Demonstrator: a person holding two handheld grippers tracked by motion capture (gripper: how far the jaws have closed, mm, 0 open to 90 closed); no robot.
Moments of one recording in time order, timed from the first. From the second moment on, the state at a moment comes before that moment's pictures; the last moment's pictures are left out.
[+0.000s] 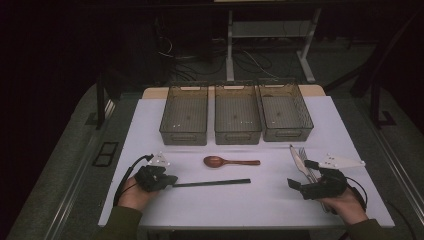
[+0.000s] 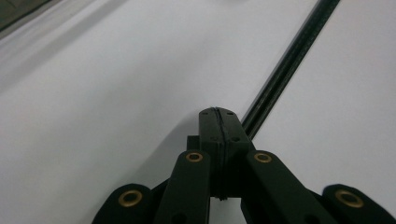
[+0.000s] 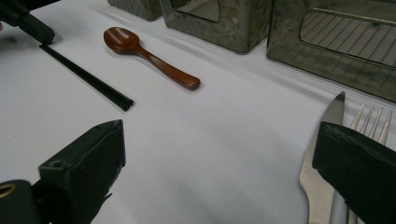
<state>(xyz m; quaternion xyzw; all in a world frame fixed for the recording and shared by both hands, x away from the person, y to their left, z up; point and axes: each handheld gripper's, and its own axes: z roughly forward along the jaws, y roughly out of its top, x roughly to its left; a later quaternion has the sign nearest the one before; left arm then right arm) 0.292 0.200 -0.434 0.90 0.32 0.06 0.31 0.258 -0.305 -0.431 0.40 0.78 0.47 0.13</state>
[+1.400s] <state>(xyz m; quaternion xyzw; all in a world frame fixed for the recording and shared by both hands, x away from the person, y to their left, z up) 0.302 0.120 -0.419 0.89 0.20 0.01 0.42 0.259 -0.304 -0.432 0.39 0.78 0.46 0.13</state>
